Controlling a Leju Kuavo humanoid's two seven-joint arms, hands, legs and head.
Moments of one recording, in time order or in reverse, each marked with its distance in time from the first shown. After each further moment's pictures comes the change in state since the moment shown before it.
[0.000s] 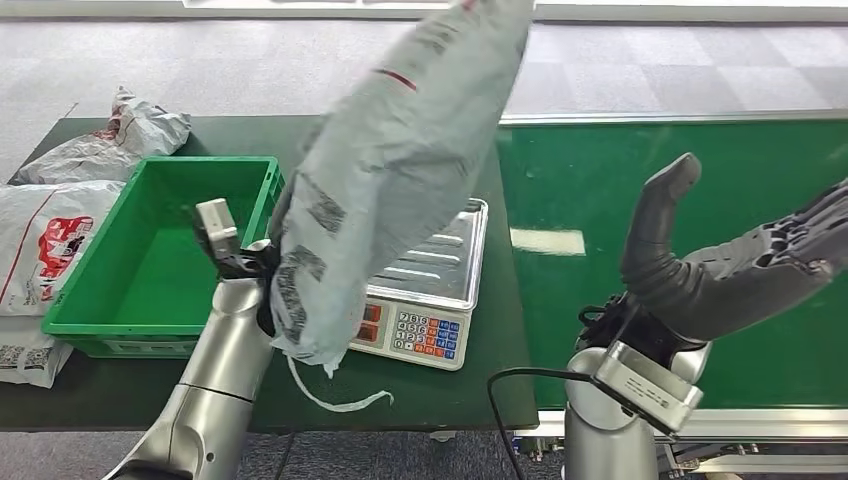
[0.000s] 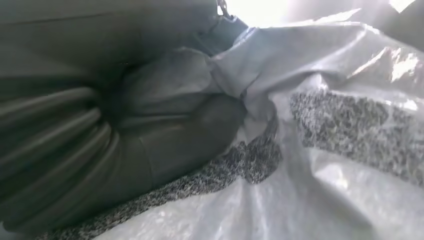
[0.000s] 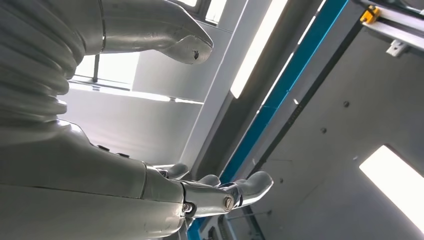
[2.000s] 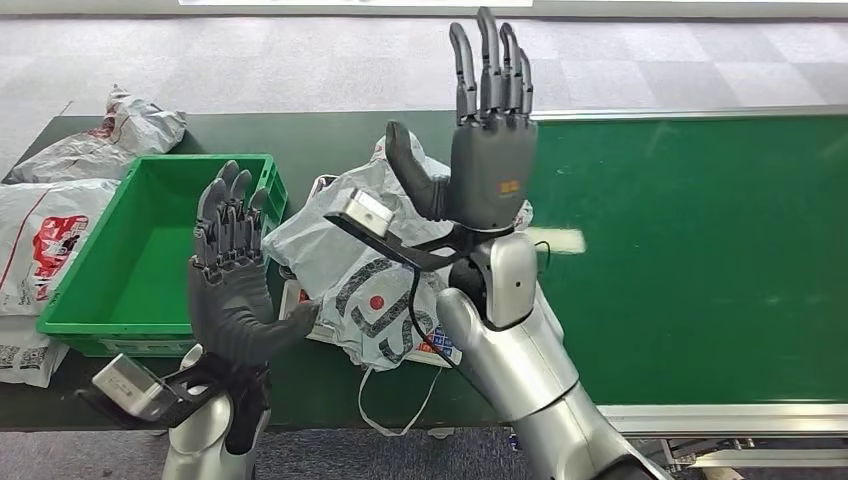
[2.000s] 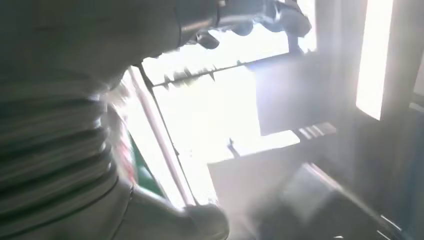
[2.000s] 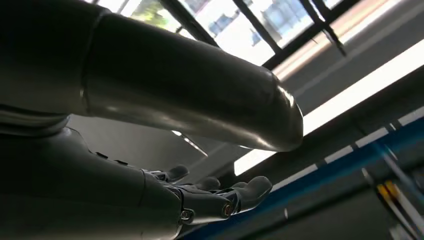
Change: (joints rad) left arm 0.464 -0.042 -0.077 -0.620 -0.290 0.509 0.015; right arm -0.295 -0.002 0.216 0.572 0.507 0.001 0.481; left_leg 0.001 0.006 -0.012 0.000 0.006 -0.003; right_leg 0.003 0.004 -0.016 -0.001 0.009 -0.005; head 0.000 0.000
